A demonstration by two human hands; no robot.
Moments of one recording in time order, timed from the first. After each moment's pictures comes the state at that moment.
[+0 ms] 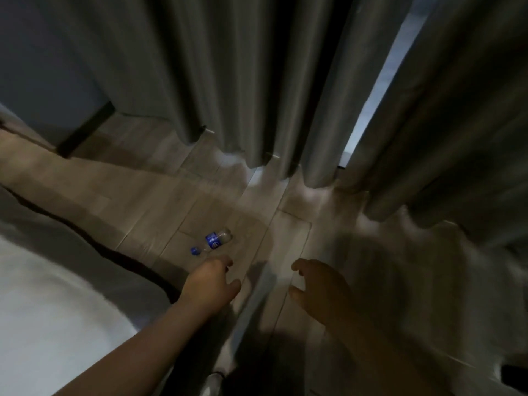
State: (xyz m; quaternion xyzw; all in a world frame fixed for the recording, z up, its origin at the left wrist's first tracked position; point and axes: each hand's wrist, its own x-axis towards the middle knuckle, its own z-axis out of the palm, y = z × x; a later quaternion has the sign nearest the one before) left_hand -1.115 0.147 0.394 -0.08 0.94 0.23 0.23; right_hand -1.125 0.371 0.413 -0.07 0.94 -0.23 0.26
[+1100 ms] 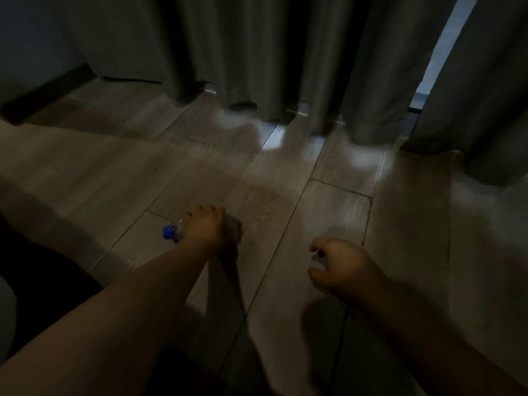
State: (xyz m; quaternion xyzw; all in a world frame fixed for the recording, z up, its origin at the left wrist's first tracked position) left_hand -1.250 0.081 -0.013 -0.06 0.98 0.07 0.15; right_hand -1.200 0.338 0.035 -0.07 0.96 -0.16 0.22
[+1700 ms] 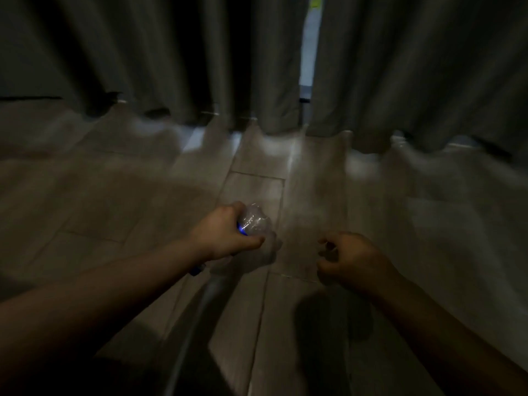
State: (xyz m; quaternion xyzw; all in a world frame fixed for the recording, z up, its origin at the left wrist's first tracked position) left_hand -1.209 0.253 0.047 0.13 0.95 0.27 0.13; right_hand -1.130 0.488 0.059 0.06 0.96 -0.22 0.18
